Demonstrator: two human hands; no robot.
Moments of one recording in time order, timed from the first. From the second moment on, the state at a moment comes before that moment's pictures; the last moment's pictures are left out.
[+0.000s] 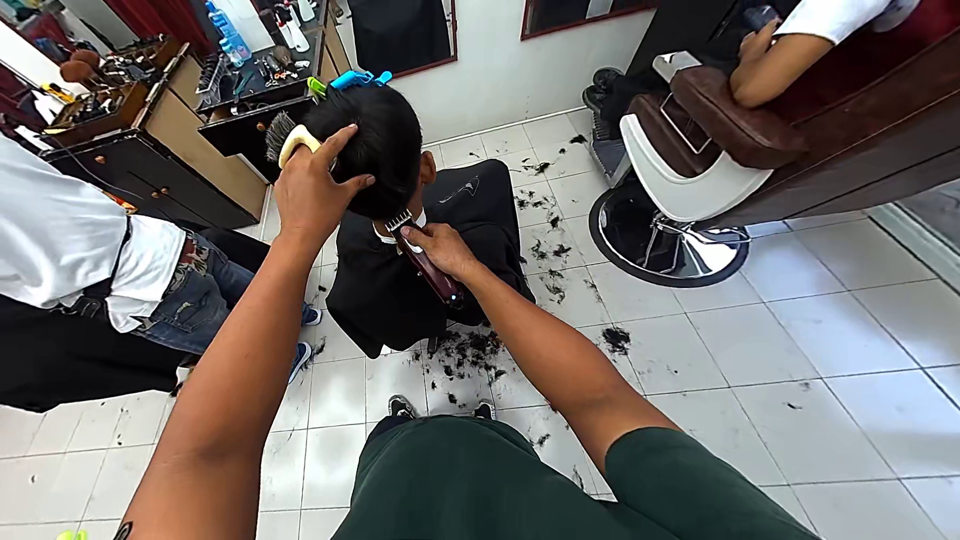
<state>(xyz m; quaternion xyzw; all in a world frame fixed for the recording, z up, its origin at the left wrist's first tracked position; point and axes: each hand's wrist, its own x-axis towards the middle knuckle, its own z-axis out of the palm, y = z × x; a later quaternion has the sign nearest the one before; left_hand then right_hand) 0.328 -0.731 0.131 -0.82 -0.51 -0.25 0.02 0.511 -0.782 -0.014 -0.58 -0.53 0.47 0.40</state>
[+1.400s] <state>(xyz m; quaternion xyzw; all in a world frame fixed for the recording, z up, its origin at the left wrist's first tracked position) 0.272 -0.761 0.082 -0.92 -0.15 -0.22 -0.29 0.450 -0.903 -0.043 -0.57 -0.24 0.53 0.57</state>
